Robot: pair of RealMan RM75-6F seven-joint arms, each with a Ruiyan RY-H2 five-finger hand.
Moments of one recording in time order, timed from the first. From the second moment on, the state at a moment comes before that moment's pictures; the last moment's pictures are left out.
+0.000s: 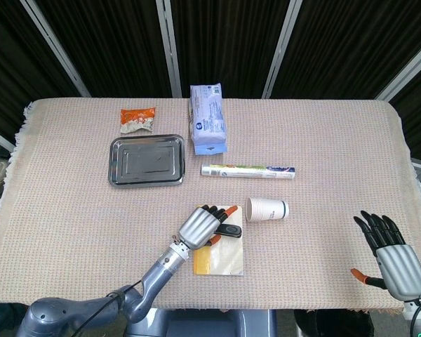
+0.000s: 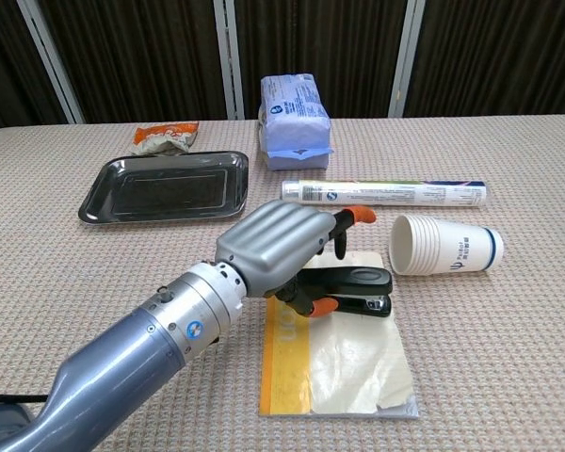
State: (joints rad) left arm -0.77 -2.15 -0.19 -1.00 1.52 1.07 0.30; right arm 0.07 -1.03 -0.04 -1.65 -1.69 1.51 0.03
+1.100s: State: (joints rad) left arm -0.11 -1.43 0.10 -1.68 1.50 1.74 0.63; right arm 0.10 -1.10 -0.02 -1.67 -1.63 1.42 -0.15
